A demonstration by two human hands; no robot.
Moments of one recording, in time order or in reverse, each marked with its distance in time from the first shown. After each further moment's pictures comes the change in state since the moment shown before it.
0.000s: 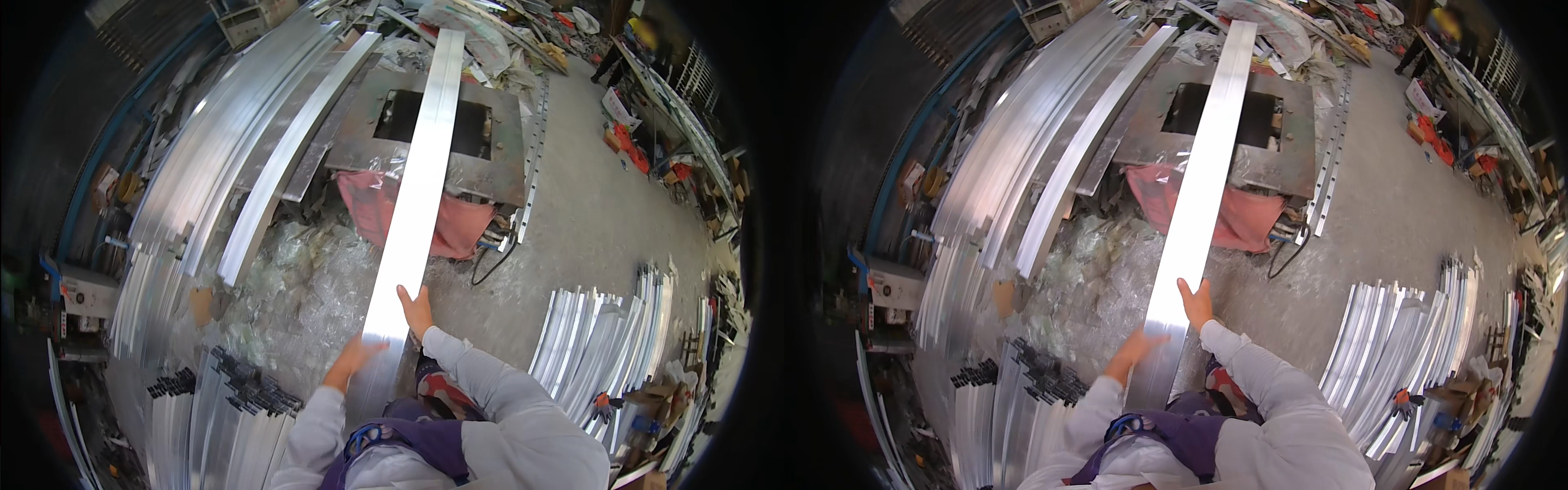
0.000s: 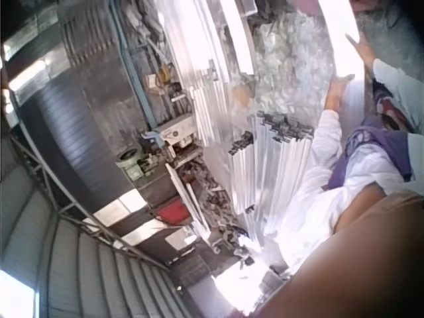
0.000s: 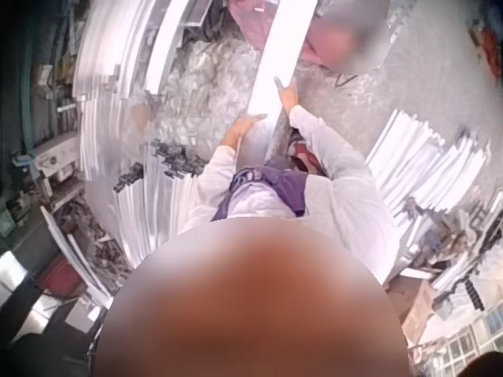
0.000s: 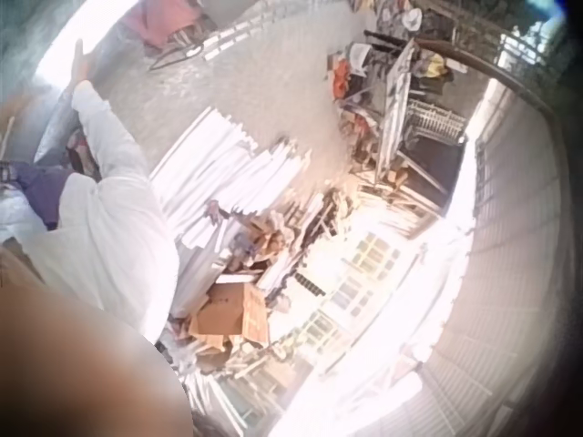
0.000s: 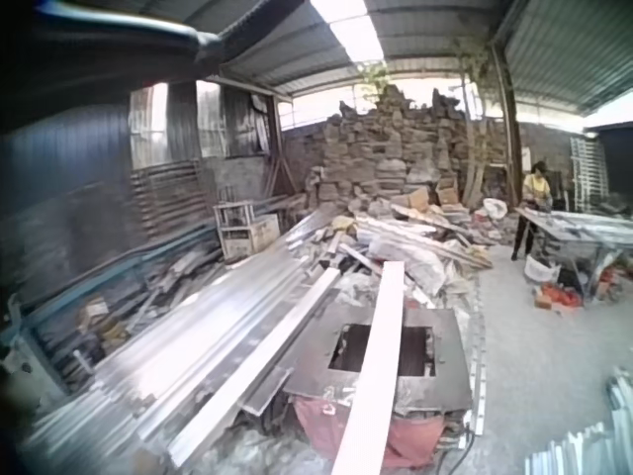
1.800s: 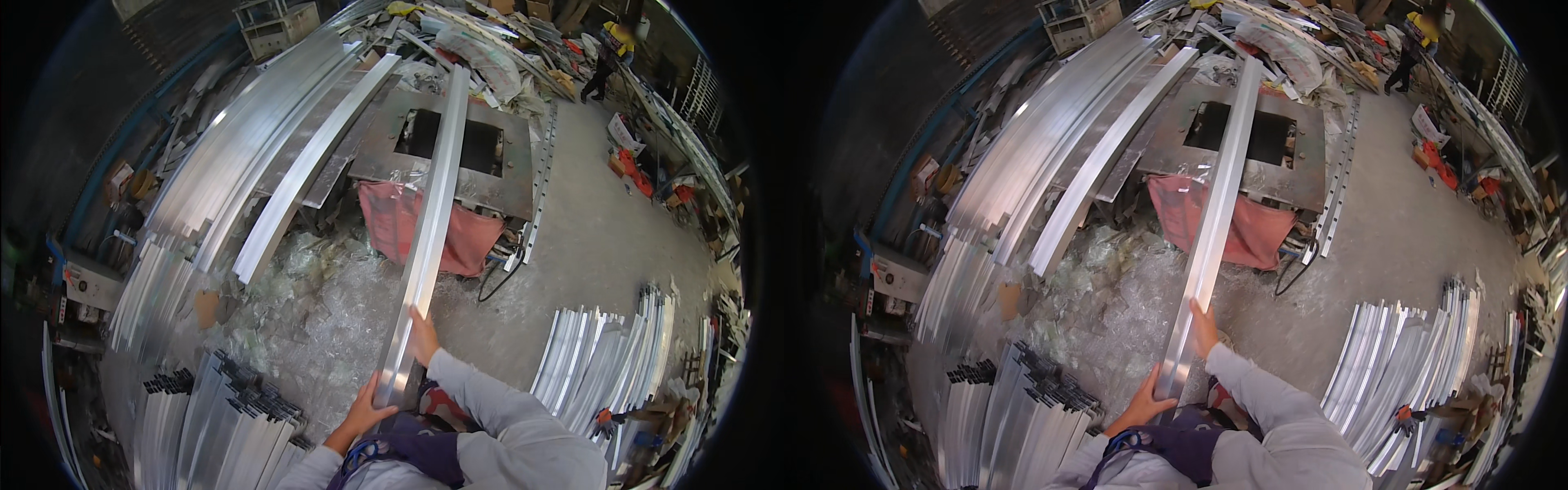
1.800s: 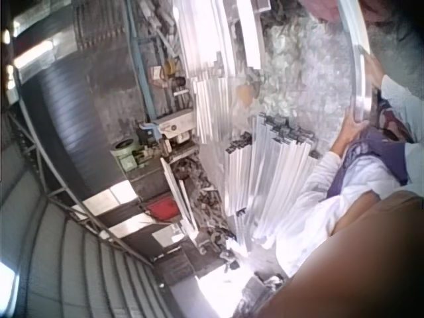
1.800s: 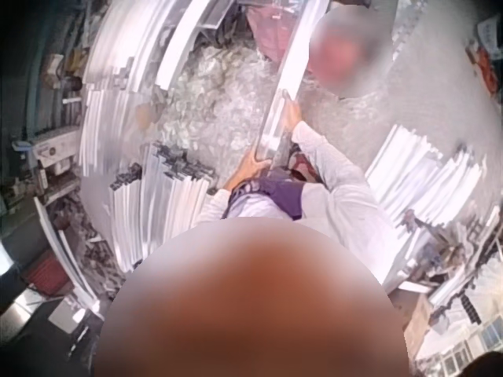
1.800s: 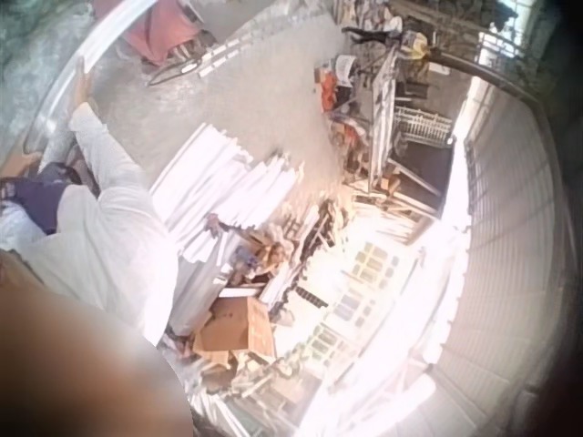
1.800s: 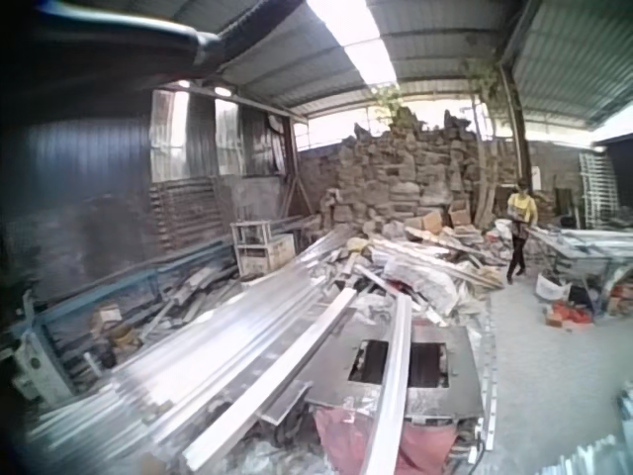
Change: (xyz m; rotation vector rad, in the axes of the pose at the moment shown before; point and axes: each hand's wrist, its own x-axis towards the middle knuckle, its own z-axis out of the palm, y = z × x) left_hand -0.127 -0.087 0.054 0.149 0.182 0.289; right_hand -0.061 -0.004 0.015 0.756 -0.179 0.235
